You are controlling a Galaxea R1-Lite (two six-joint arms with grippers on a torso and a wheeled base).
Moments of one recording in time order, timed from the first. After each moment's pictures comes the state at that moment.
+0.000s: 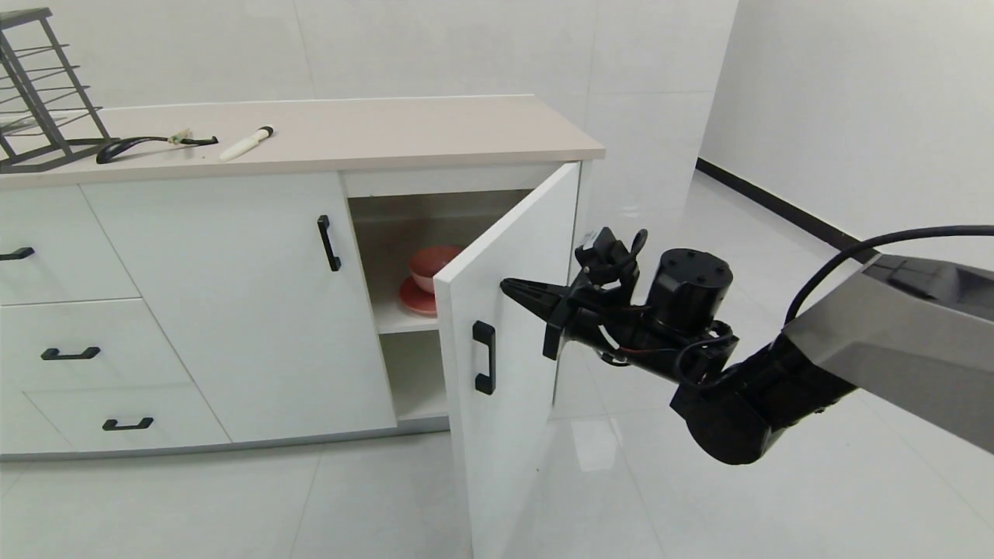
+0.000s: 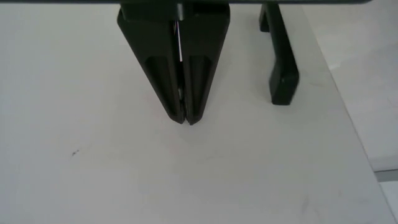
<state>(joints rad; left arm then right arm) 0.00 0.00 0.00 0.00 -0.03 0.00 0.60 2.24 -0.97 -1.34 0.48 -0.05</state>
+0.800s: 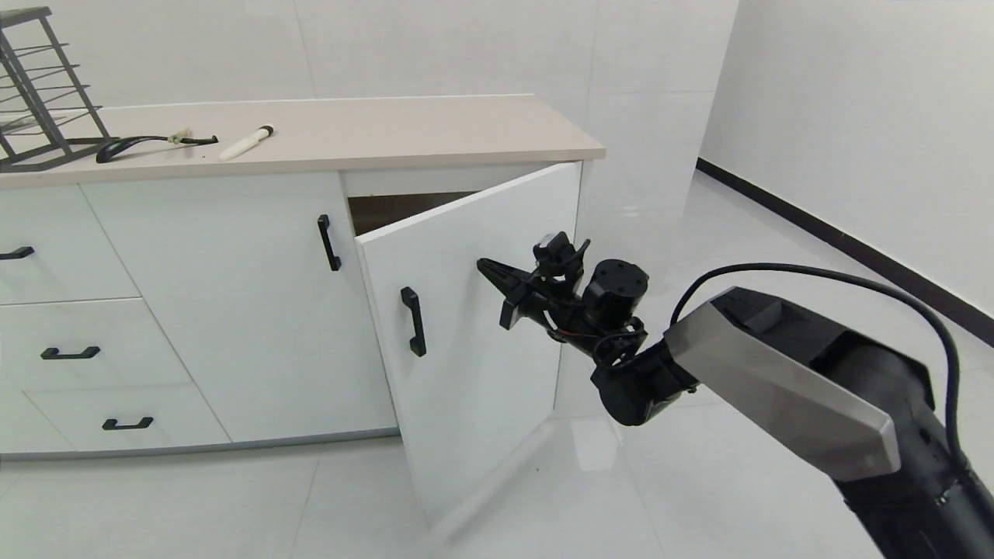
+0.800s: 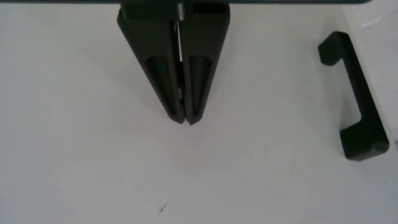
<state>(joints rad) 0.00 0.00 0.00 0.00 -0.03 0.00 0.58 2.59 -1.45 -1.38 0.39 0.00</state>
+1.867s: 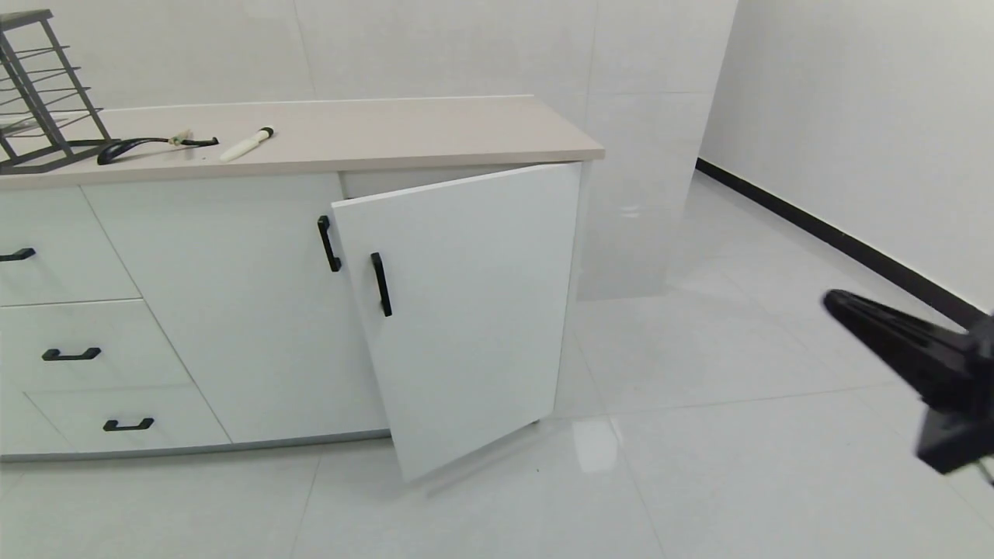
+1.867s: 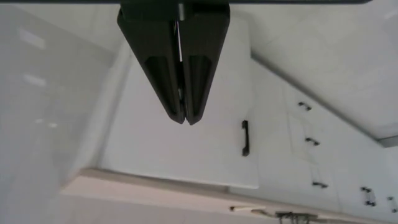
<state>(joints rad) 0.00 0.00 0.00 0.00 -0.03 -0.01 0.31 1.21 -0.13 -1.32 0.41 -0.01</state>
